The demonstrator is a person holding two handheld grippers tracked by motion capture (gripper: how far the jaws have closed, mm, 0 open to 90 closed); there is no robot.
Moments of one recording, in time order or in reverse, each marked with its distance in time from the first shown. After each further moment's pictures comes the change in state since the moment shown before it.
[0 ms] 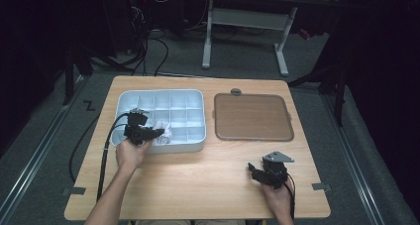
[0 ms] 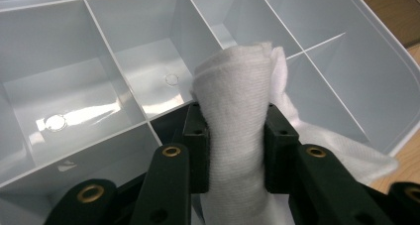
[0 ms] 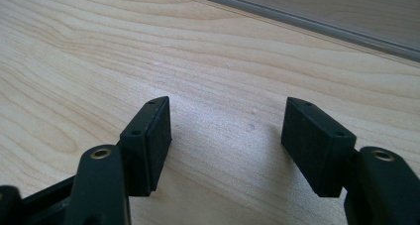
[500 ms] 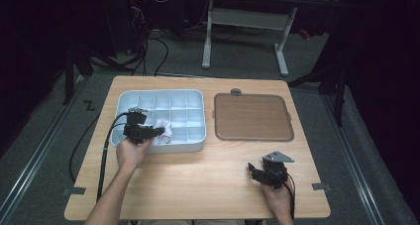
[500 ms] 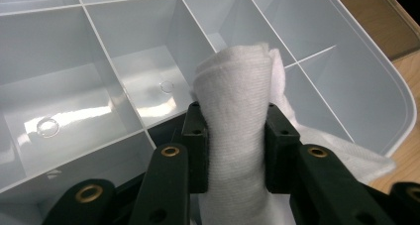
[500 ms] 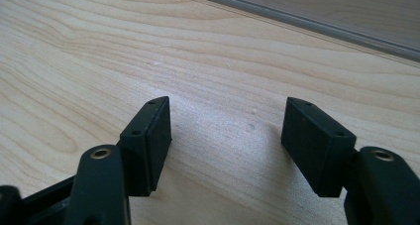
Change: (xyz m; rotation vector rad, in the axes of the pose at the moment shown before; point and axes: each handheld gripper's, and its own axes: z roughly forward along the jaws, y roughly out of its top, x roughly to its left) left arm 0.001 0.004 0.000 -0.013 -0.027 -0.041; right arm 0.000 0.000 0.000 0.000 0.000 0.000
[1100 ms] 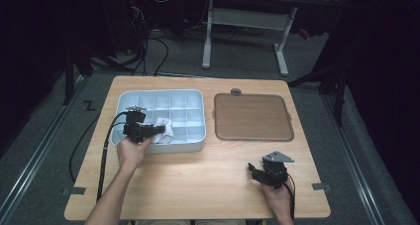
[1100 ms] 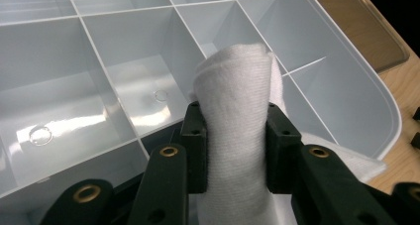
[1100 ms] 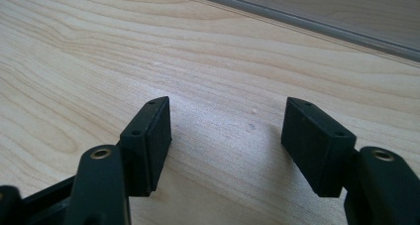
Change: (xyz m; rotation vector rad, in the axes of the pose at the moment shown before) left arm -0.001 0.004 -0.001 -0.013 -0.026 -0.034; right arm 0.000 0.000 0.000 0.000 0.001 0.001
